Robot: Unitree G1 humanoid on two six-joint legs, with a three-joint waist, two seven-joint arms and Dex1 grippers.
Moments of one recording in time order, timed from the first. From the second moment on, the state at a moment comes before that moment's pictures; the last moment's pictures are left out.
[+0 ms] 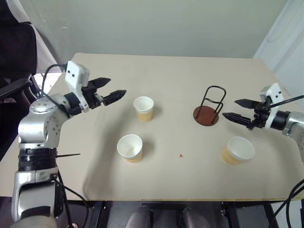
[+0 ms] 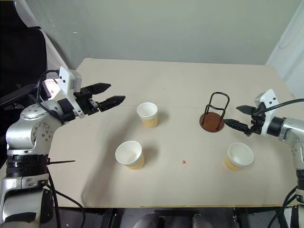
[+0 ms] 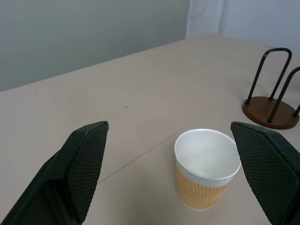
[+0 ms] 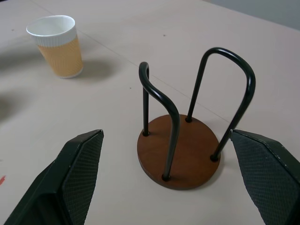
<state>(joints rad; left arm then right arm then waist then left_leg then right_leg) -0.71 0.74 0.18 0.15 -0.49 0.53 -0.87 -0.49 -0.88 -0.19 0.06 0.46 0.58 1.00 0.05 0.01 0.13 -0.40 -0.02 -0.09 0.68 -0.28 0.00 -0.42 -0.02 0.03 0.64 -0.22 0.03</state>
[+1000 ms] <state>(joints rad) -0.78 0.80 0.00 0.06 -0.53 0.63 -1.27 -0.51 -0.87 -0.06 0.00 0.43 0.63 1.01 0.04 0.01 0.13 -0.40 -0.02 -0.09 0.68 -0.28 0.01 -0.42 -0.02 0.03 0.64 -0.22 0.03</state>
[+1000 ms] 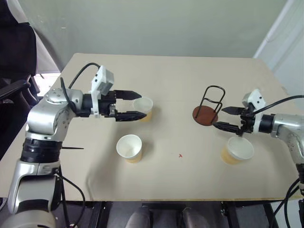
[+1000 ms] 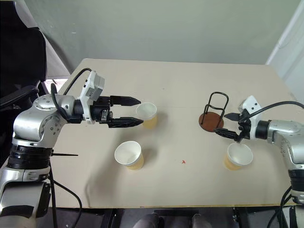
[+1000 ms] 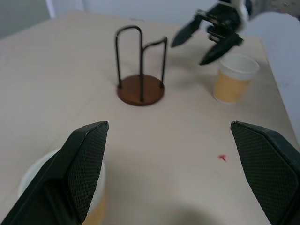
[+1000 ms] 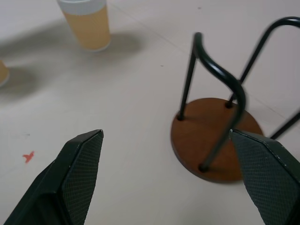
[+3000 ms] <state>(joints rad) -0.73 0.96 -0.02 -0.10 -0.58 0.72 -1.42 -0.67 -0.84 0.01 -0.09 0.39 0.68 1.15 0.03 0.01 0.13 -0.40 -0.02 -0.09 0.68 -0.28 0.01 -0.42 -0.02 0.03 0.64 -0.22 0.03</state>
